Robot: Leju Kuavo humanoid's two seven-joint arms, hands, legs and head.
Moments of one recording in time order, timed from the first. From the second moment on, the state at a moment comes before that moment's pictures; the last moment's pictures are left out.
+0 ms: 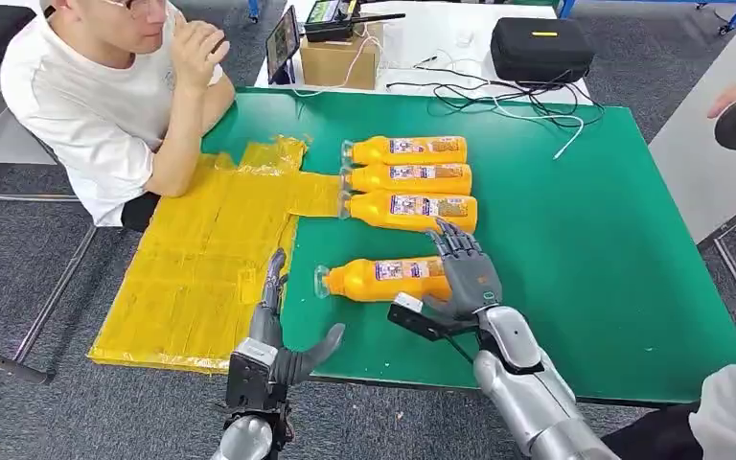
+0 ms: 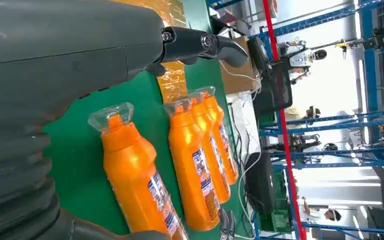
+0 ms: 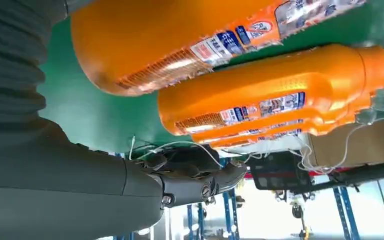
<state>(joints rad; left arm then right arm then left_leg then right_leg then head) -0.01 -0.23 -0.38 -1.27 -0.08 0.47 -0.63 -0.44 -0.03 0.43 -0.86 0.99 -0.47 -0.15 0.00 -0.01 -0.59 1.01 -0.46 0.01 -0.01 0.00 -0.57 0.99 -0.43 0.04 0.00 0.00</state>
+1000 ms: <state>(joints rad) -0.07 -0.23 -0.39 -1.27 -0.05 0.36 -0.57 -0.75 0.03 0.60 -0.50 0.99 0.03 0.04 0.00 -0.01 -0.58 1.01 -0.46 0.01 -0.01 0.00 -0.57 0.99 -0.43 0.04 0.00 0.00</state>
